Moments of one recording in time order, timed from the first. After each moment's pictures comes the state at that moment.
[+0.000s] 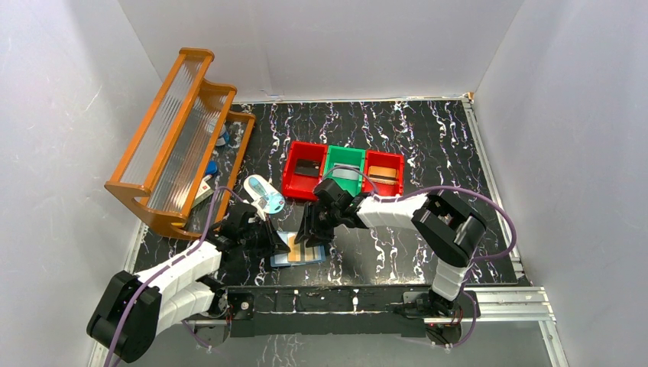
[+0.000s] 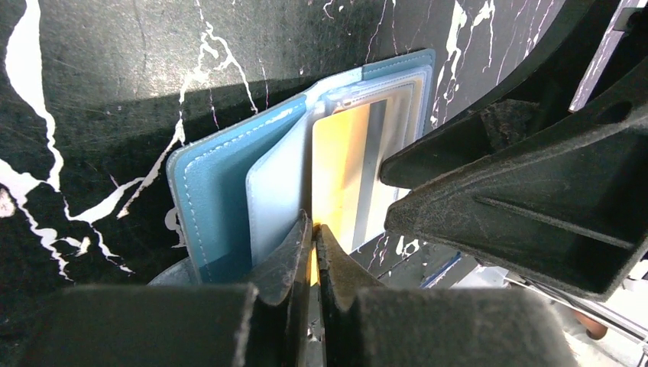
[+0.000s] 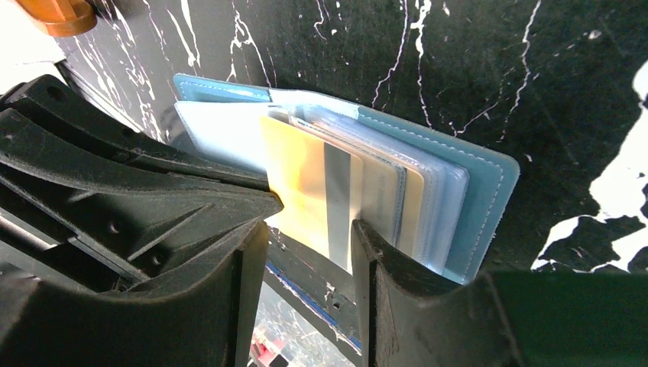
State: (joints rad) left arm -0.51 1.01 0.30 -0.16 0.37 -0.84; right arm 0.96 1.78 0.97 -0.11 -0.38 1.05
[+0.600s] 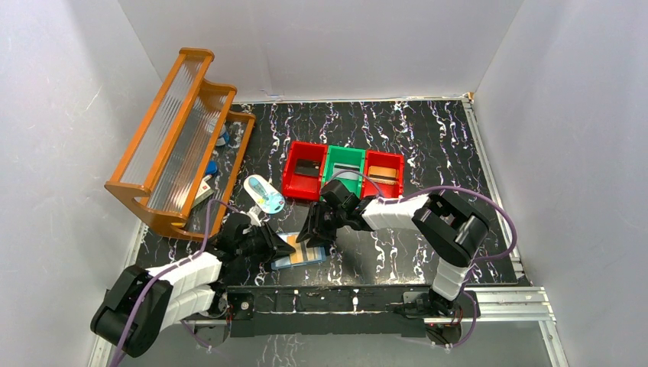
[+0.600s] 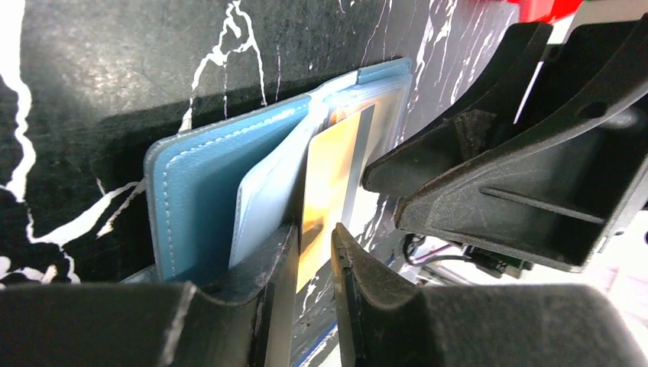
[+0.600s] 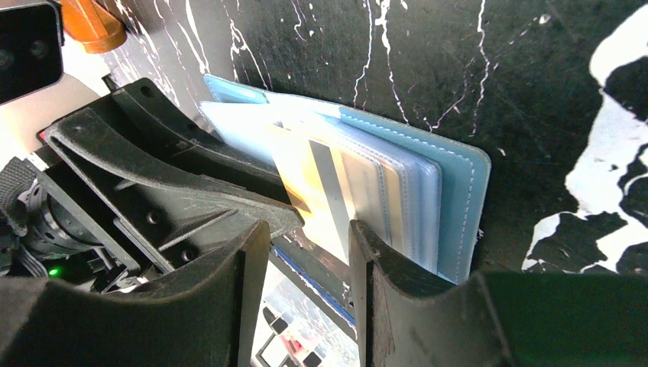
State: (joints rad) left arm -0.47 1.05 0.12 0.20 0.48 -1.06; right arm 0.93 1.77 0.88 0.01 -0.43 1.15
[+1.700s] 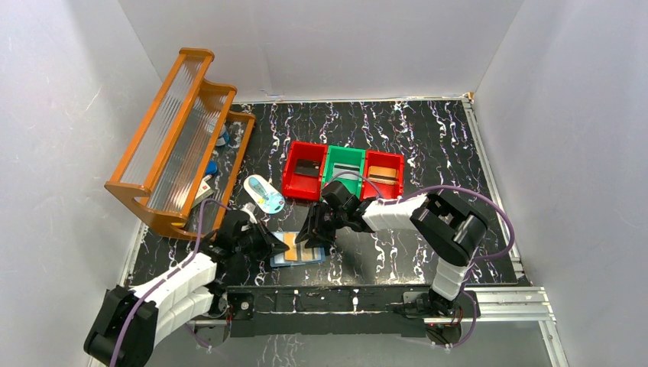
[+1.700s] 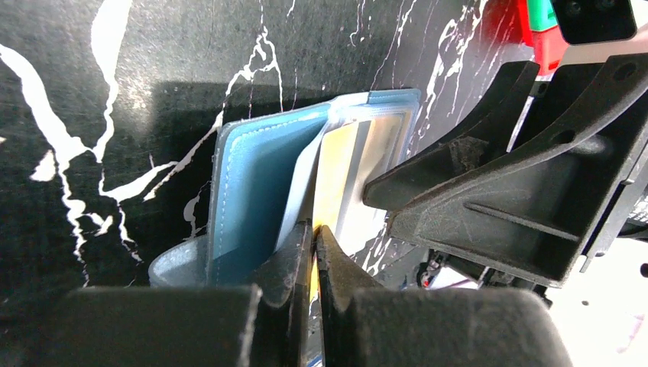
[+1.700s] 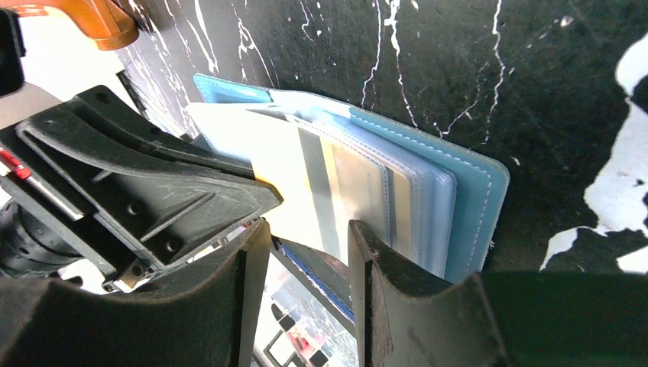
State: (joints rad) left arm -0.46 0.91 0.16 -0.02 0.35 -1.07; right arm 0.92 1.78 0.86 0.07 -0.45 1.18
